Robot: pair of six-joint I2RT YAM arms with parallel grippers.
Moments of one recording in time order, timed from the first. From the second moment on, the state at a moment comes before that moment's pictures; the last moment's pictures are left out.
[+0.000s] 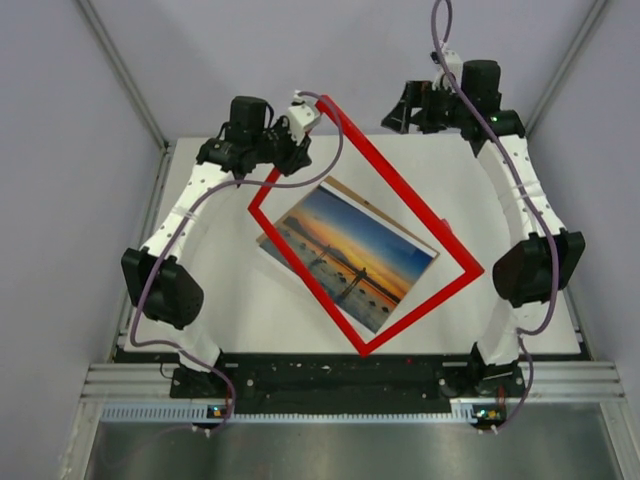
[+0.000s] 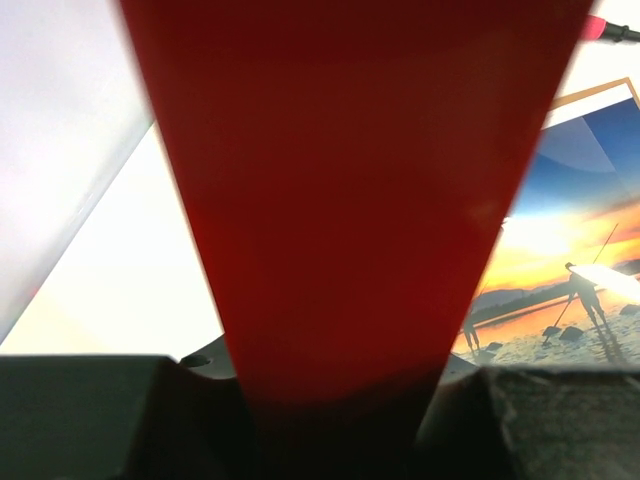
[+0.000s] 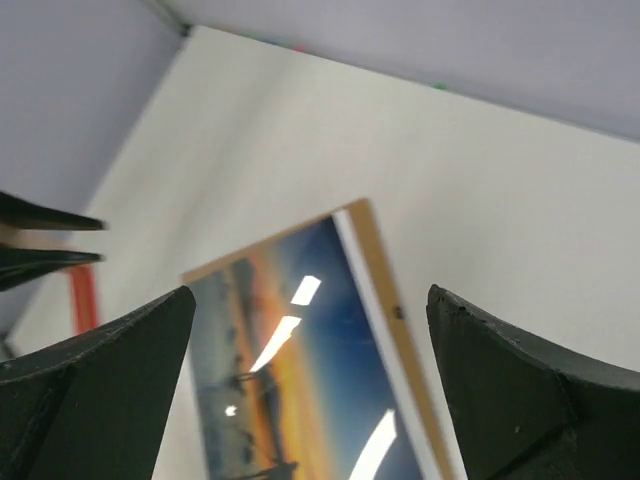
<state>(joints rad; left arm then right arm) -0.34 1.73 1.79 -0.61 0.51 0.45 0.18 1.86 2.03 -0.56 -0.62 0.27</state>
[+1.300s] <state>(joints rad) 0.12 1.75 1.89 -0.96 0.14 0.45 0.09 1.86 1.44 -0.68 0.00 -0.27</state>
